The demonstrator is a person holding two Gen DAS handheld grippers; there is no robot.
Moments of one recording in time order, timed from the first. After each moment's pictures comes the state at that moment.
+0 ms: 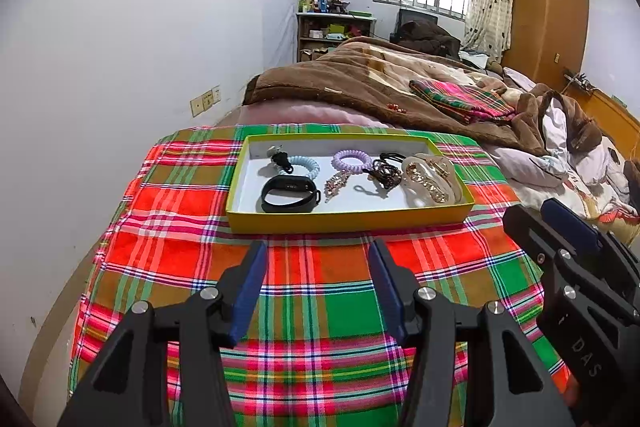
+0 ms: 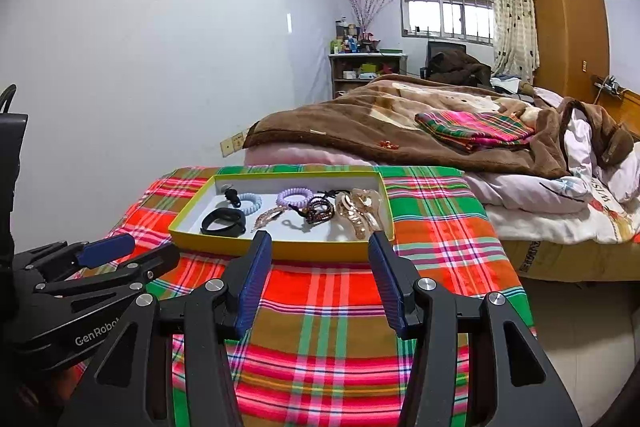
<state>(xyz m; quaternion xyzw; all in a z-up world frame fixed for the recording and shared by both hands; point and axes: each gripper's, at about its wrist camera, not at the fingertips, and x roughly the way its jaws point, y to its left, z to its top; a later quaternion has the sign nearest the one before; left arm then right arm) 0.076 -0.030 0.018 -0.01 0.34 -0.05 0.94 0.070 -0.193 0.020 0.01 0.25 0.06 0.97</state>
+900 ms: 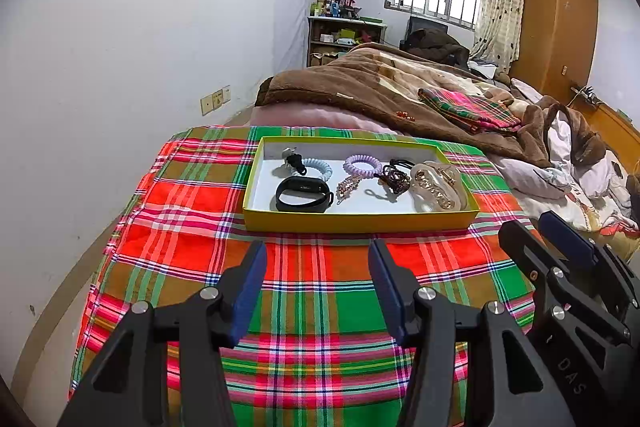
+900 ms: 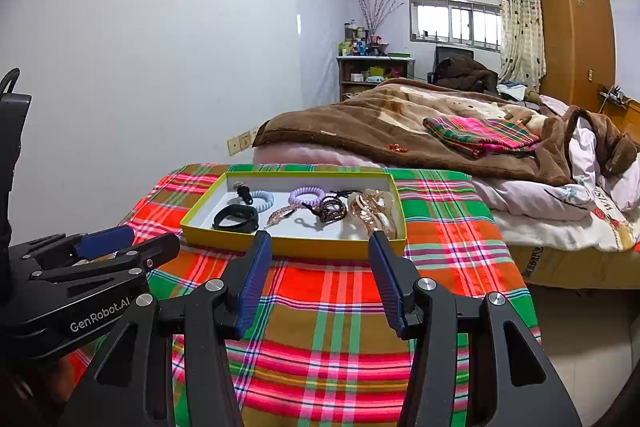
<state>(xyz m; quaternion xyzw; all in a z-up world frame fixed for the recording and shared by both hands) 0.067 -0.019 0.022 -0.02 0.33 -0.03 0.94 0.064 -0.183 0.020 0.00 0.24 0.07 0.97</state>
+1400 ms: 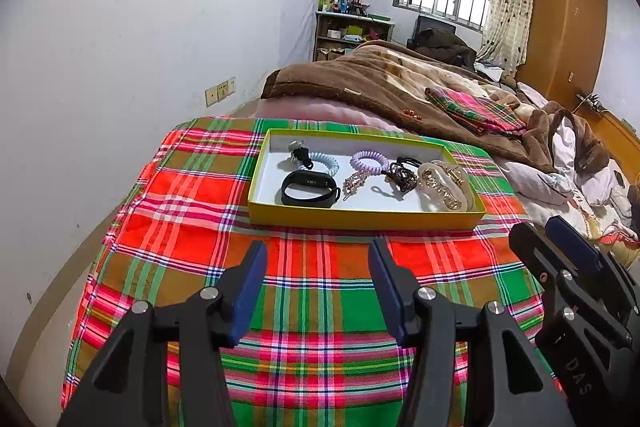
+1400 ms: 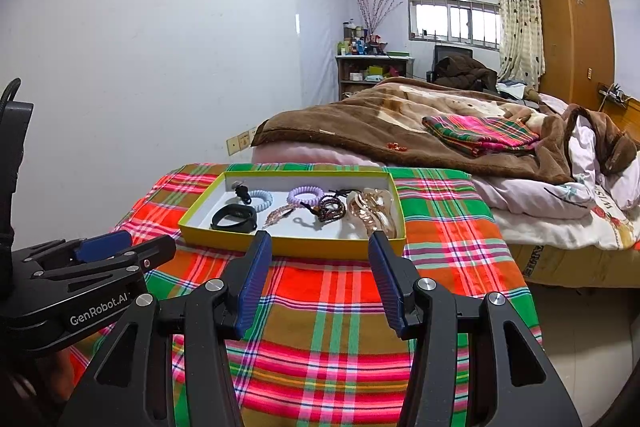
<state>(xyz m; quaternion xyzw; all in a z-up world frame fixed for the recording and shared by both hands) 0.073 -0.015 0.017 -0.04 0.34 -0.03 0.94 0.064 -0.184 0.019 0.00 0.25 0.07 0.97</state>
